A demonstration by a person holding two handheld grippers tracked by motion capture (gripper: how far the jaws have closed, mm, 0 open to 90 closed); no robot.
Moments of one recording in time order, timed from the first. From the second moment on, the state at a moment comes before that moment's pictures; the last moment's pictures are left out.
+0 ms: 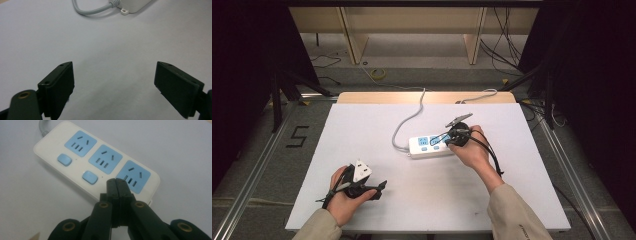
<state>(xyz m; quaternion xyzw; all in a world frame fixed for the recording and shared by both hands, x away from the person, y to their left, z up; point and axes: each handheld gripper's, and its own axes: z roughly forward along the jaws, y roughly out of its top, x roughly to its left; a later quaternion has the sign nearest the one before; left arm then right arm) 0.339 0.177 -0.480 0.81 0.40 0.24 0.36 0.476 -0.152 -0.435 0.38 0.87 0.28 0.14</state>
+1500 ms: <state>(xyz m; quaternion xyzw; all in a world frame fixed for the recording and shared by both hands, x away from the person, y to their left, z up) 0.339 0.175 -0.481 0.81 0.40 0.24 0.35 0.486 -0.141 -0.442 0.38 0.88 0.23 0.15</state>
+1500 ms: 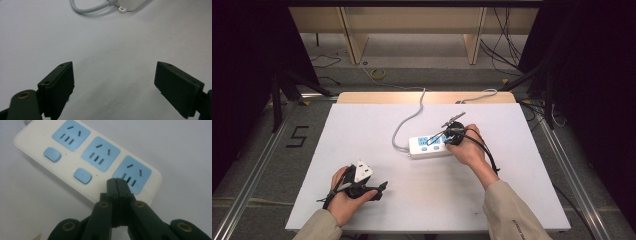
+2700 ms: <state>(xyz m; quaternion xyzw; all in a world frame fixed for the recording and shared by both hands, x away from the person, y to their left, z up) 0.338 0.177 -0.480 0.81 0.40 0.24 0.36 0.485 -0.136 -0.444 0.40 0.88 0.23 0.15</state>
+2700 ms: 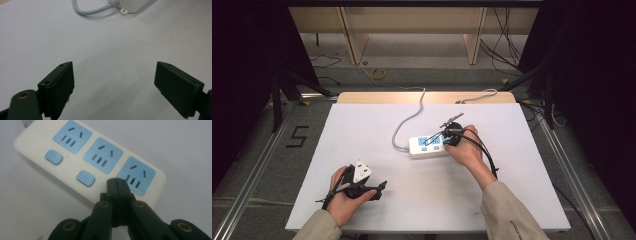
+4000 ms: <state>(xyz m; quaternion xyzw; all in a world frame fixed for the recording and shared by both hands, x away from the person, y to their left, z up) 0.337 0.177 -0.480 0.81 0.40 0.24 0.36 0.471 -0.154 -0.433 0.40 0.87 0.25 0.16</state>
